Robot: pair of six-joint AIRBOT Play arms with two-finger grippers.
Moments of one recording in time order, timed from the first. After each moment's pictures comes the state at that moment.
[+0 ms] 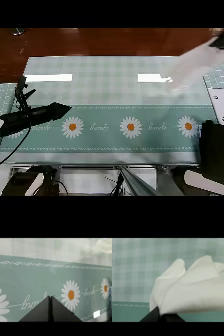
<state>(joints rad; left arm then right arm) 0.01 -0.63 0.54 0.71 -0.95 -1.37 -0.30 -1.33 1.96 -1.13 1.67 1.65</state>
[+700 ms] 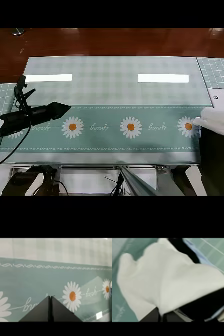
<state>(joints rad) 0.01 -0.63 0.54 0.71 -0.93 -1.35 -0.99 -0.81 1.41 -1.58 1.85 1.72</state>
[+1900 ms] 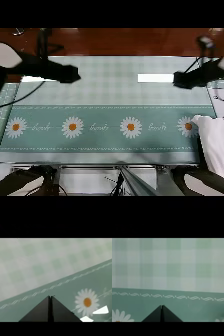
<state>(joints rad) -0.24 -1.20 1.25 1.14 -1.12 -1.48 0.04 -1.23 1.22 -1.42 1.19 1.62</state>
